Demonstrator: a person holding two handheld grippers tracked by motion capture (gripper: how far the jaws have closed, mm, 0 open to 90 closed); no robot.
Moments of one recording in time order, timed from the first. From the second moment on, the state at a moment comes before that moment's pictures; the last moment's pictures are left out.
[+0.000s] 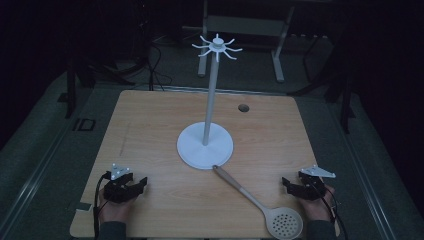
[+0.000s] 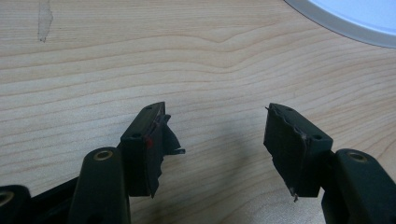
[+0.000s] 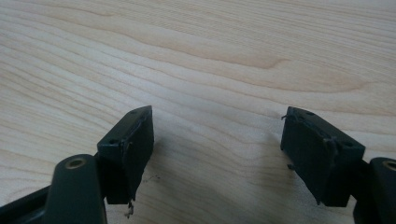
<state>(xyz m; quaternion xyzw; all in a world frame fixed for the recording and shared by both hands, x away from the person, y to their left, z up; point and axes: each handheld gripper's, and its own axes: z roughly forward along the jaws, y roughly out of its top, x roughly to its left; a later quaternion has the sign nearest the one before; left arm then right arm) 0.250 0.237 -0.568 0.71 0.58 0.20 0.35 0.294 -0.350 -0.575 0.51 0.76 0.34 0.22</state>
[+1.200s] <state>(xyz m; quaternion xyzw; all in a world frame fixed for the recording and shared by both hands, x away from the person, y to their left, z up) 0.249 0.239 -0.568 0.71 0.58 0.20 0.35 0.311 -0.280 -0.471 0.41 0.83 0.30 0.22</state>
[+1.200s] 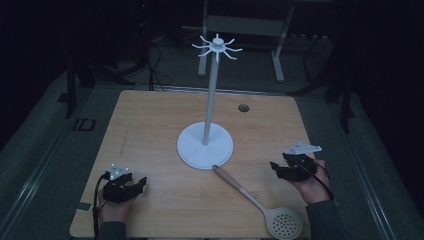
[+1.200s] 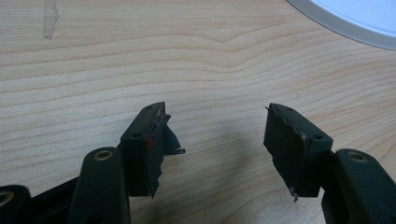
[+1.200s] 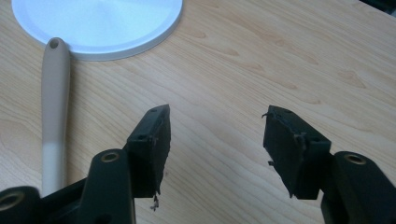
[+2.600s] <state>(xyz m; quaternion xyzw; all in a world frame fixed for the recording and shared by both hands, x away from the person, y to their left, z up) 0.249 0.240 -0.567 0.70 0.58 0.20 0.35 0.340 -0.197 -0.480 0.34 0.91 0.20 0.16</state>
